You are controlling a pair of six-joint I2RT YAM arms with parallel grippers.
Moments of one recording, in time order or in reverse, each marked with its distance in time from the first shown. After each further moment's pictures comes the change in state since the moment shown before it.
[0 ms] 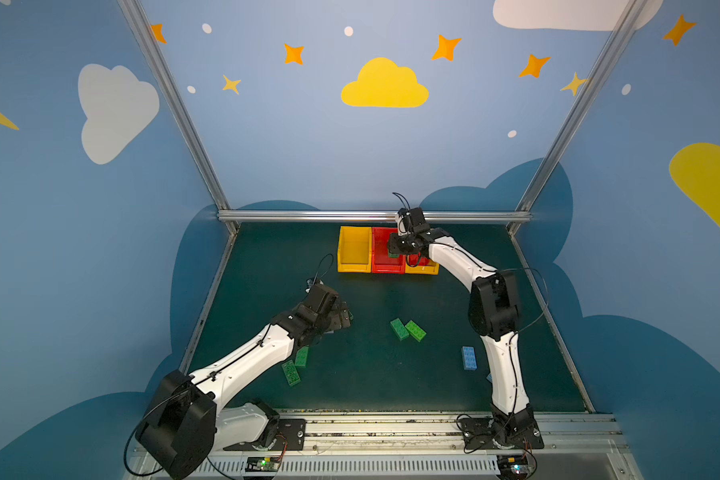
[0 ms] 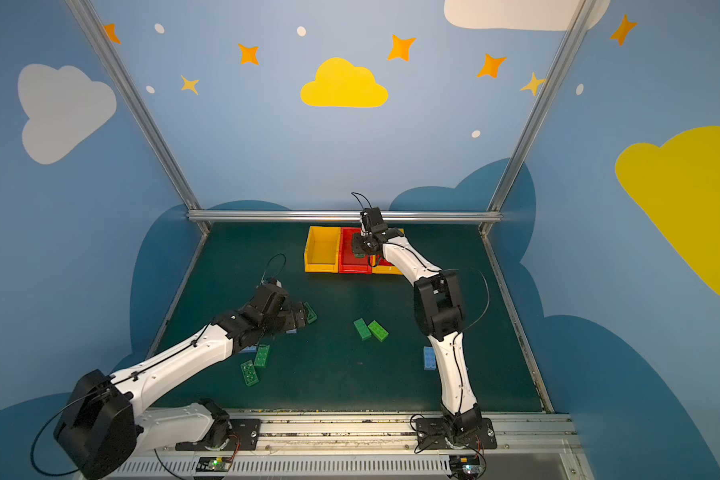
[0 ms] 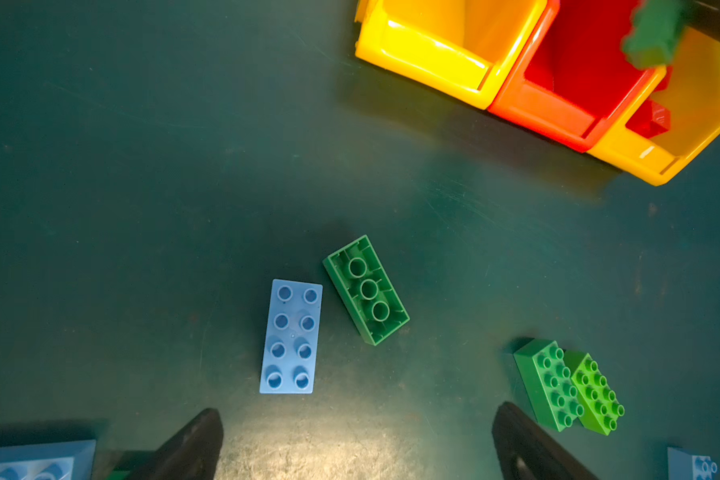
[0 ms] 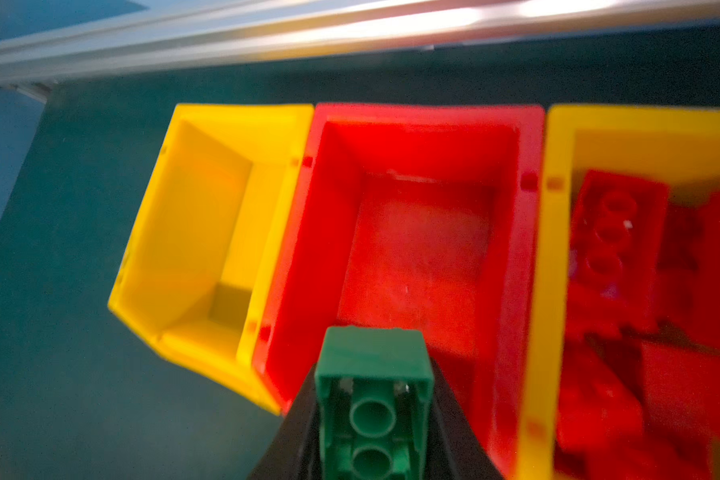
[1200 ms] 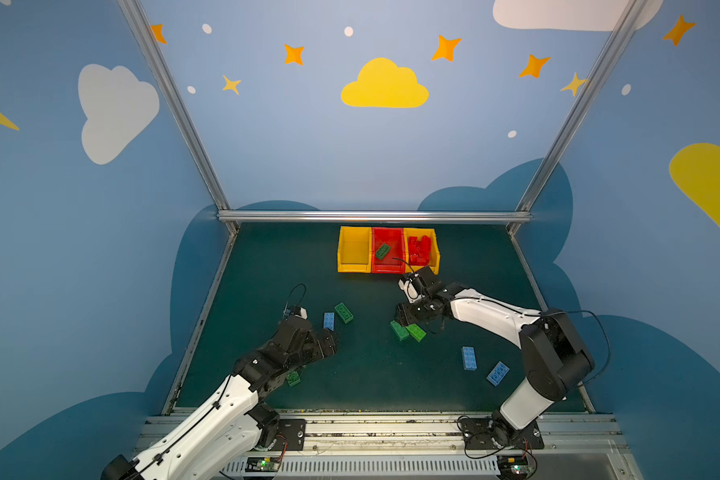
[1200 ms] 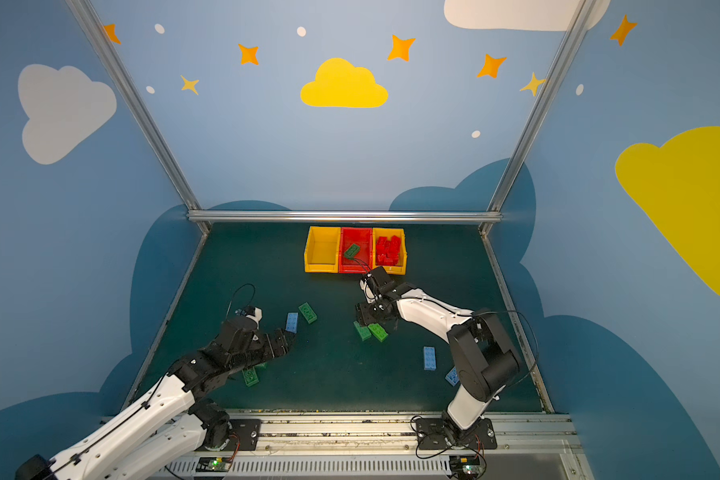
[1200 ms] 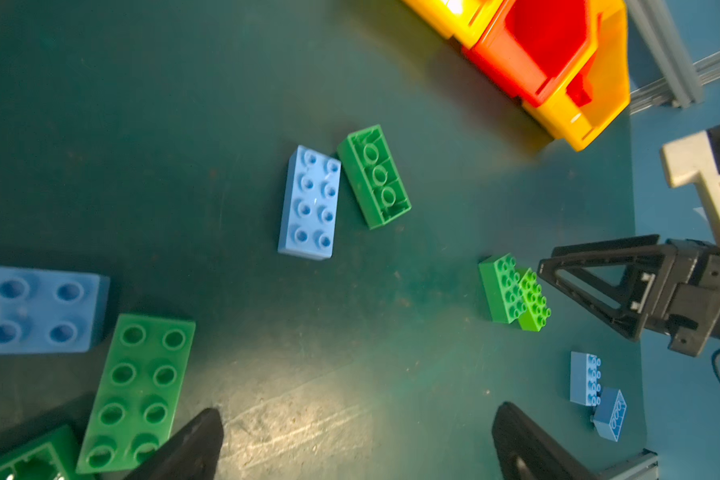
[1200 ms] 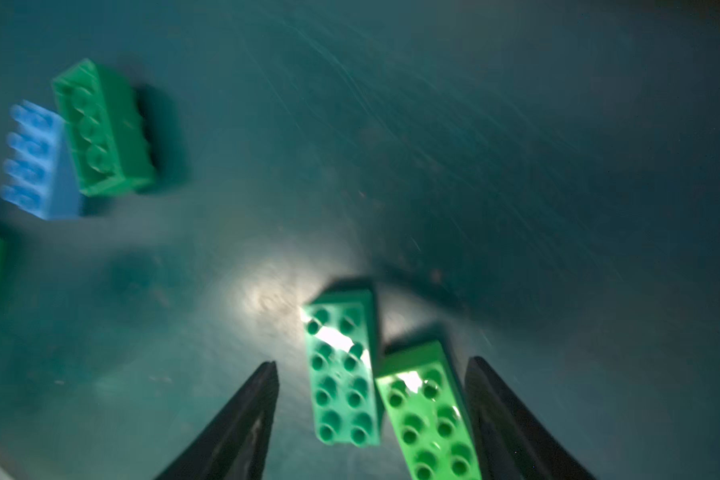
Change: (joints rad) left arm -0.014 -0.485 -0.291 -0.102 0.156 -0.136; right arm 0.159 -0.710 -1.062 0.002 -0.013 -0.064
